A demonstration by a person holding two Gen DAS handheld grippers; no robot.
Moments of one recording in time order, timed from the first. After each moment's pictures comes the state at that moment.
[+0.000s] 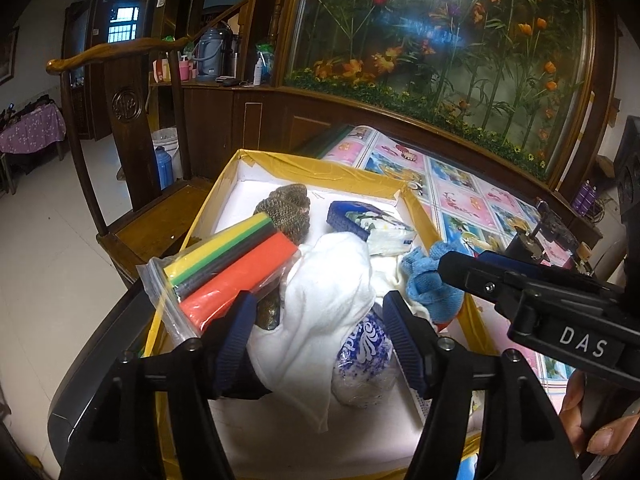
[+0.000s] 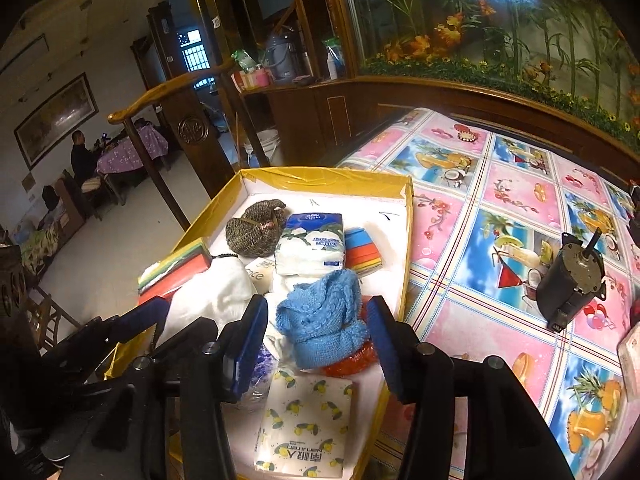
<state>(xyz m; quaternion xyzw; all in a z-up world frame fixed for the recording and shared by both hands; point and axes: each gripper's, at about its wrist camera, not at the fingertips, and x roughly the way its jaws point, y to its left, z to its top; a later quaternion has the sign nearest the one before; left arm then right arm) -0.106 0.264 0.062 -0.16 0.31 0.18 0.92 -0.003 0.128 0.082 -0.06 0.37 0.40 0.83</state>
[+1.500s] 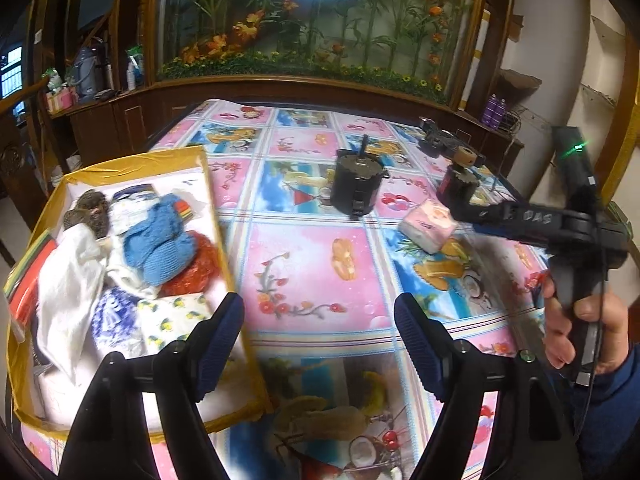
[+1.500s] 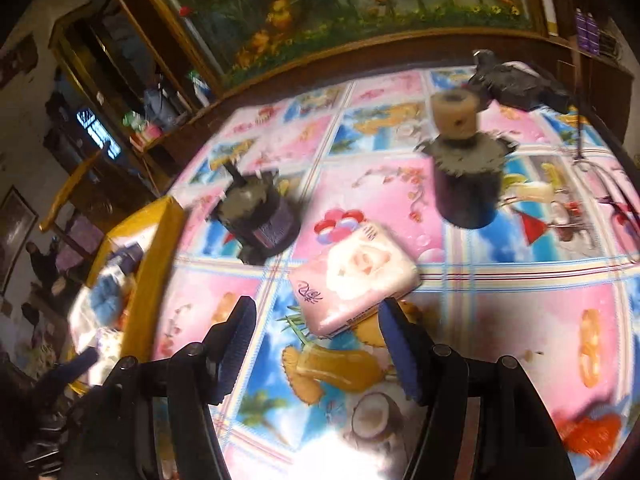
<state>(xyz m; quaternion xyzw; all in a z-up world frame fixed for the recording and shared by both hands) -0.054 0.099 0.069 -0.08 0.37 -0.01 0.93 0.074 -0.157 0.057 0.12 0.42 0.25 0.86</state>
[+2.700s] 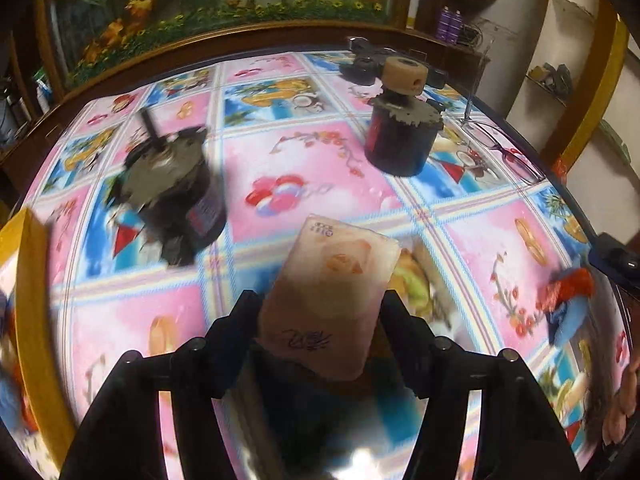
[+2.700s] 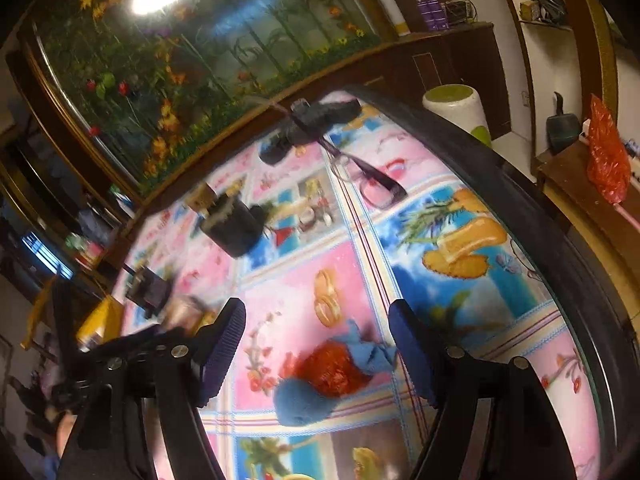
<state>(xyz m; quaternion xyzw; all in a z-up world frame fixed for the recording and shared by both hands) 0.084 -0.016 0.018 0.01 0.47 -0.08 0.88 0.021 -0.322 0.041 0.20 0.40 0.07 0.89</state>
